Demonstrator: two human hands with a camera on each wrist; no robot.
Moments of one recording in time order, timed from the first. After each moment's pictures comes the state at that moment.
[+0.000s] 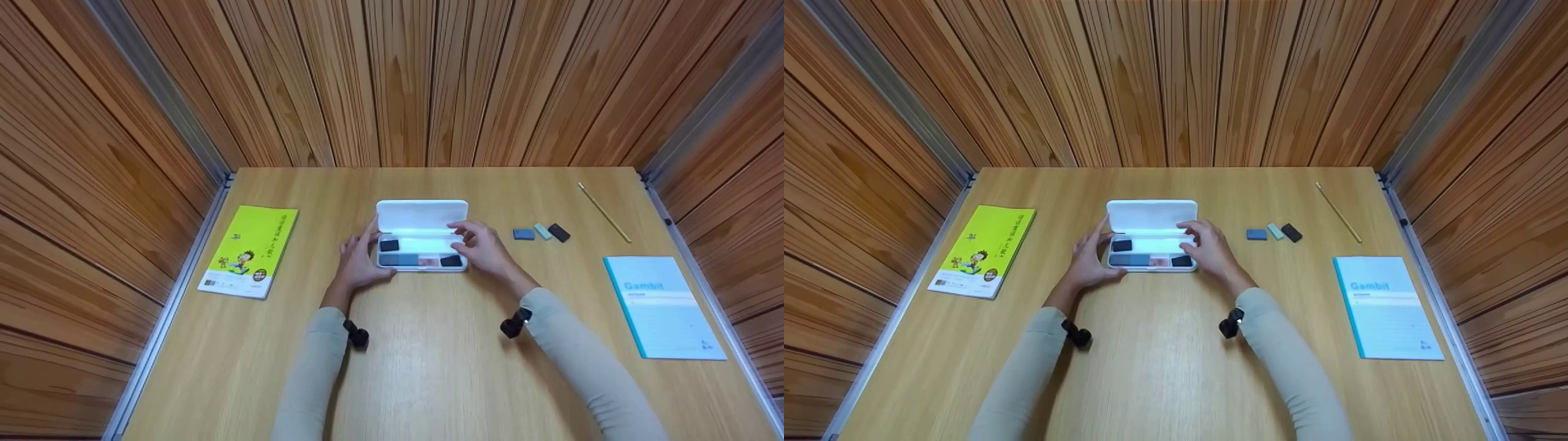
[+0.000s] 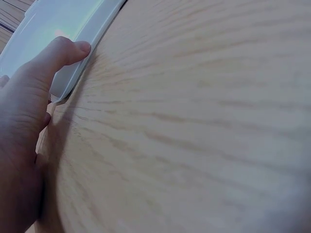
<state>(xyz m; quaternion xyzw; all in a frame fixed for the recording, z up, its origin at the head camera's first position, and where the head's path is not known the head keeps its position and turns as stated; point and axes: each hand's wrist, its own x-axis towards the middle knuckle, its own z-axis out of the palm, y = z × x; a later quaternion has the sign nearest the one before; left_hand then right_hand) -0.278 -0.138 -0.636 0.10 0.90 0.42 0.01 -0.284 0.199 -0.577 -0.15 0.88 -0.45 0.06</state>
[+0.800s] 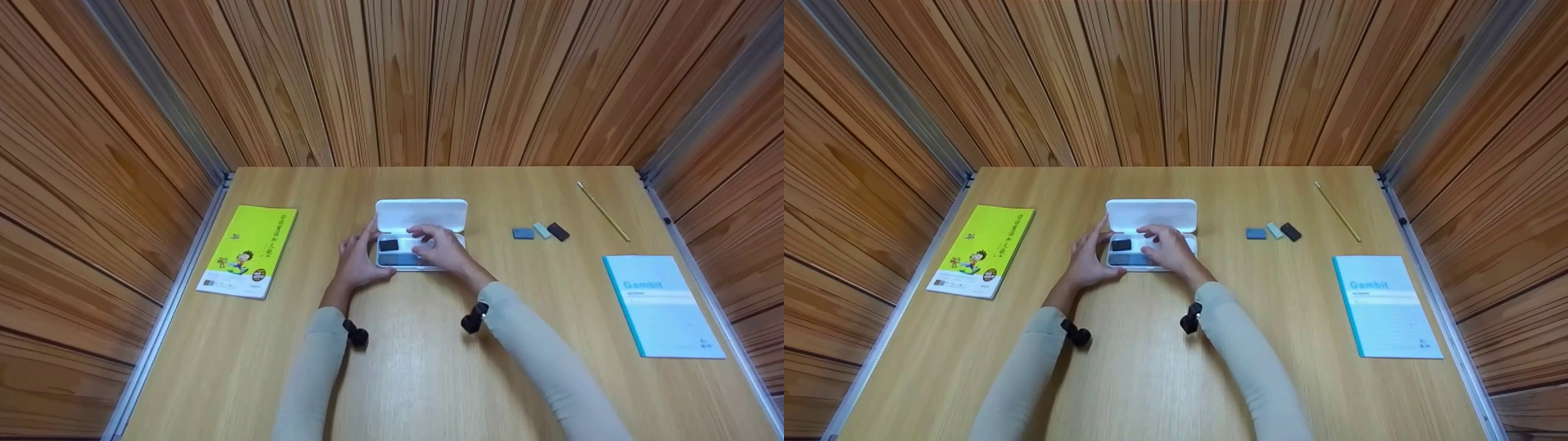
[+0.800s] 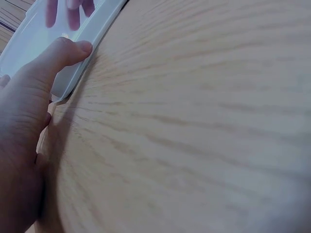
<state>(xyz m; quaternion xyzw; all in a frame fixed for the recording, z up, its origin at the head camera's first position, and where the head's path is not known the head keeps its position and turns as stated) -0.279 -0.137 -0.636 0.10 0.90 0.43 0.01 -0.292 0.125 -0.583 -0.18 0.86 -0.46 0.12</state>
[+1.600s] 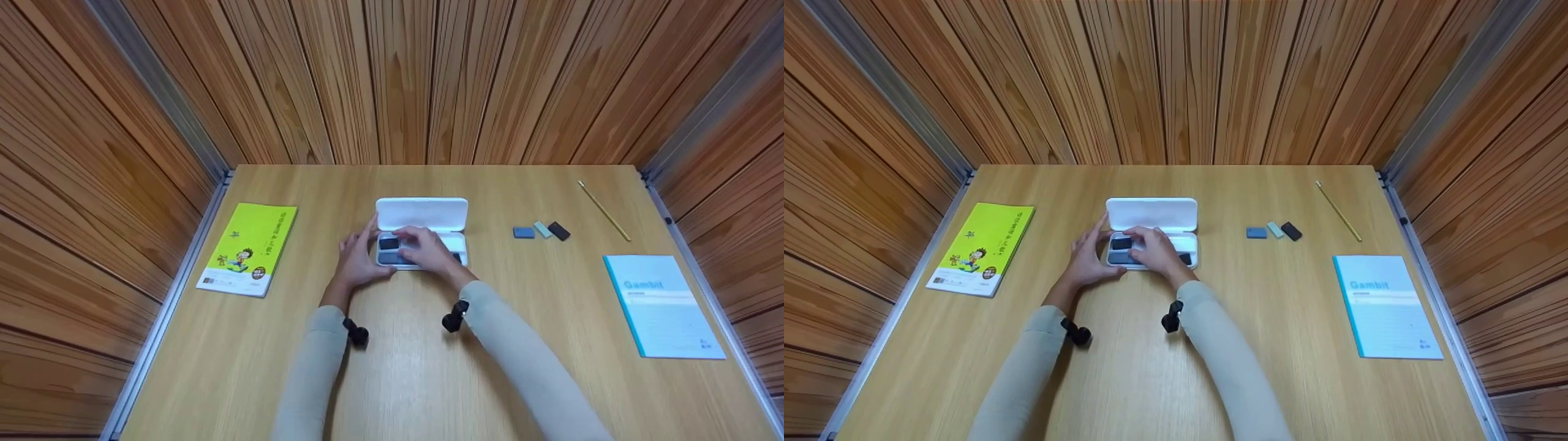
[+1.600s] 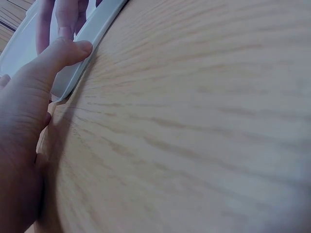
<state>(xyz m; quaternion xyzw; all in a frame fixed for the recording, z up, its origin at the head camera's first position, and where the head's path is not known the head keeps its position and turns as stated) -0.277 -0.137 -0.632 0.10 0.90 0.42 0.01 -0.301 0.095 -0.601 -0.22 0.85 -0.47 0.11</state>
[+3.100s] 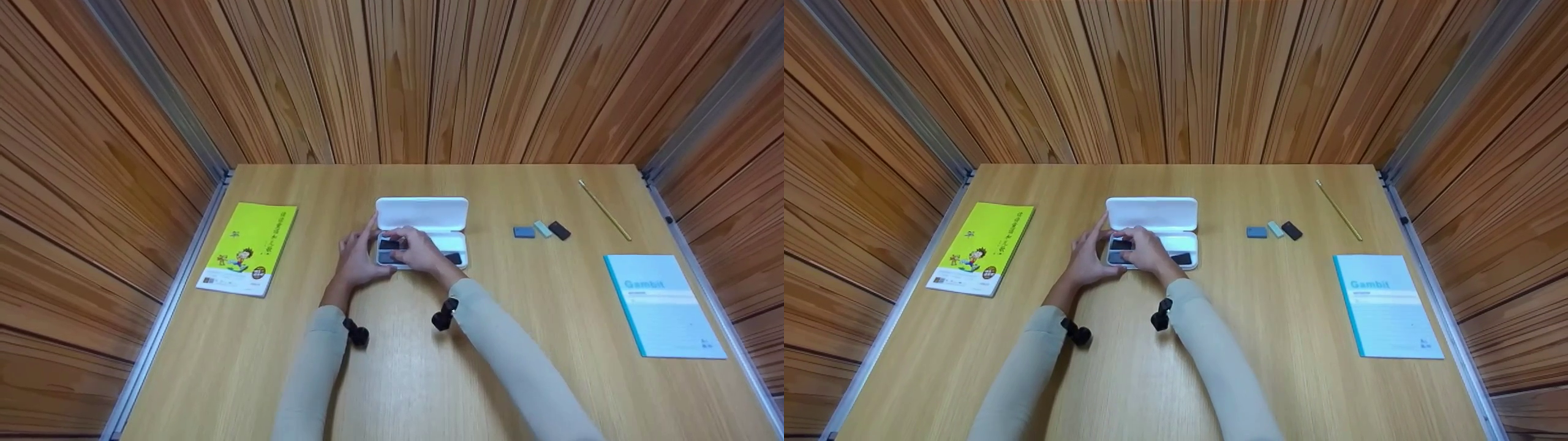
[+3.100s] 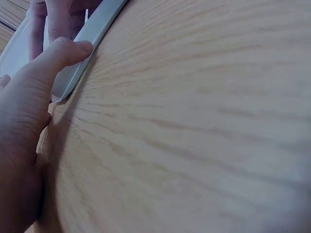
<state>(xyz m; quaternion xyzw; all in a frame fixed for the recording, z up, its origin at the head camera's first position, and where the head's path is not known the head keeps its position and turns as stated) -0.277 -0.138 -0.636 0.10 0.90 0.42 0.01 -0.301 0.072 -0.590 -0.17 0.86 -0.44 0.18</state>
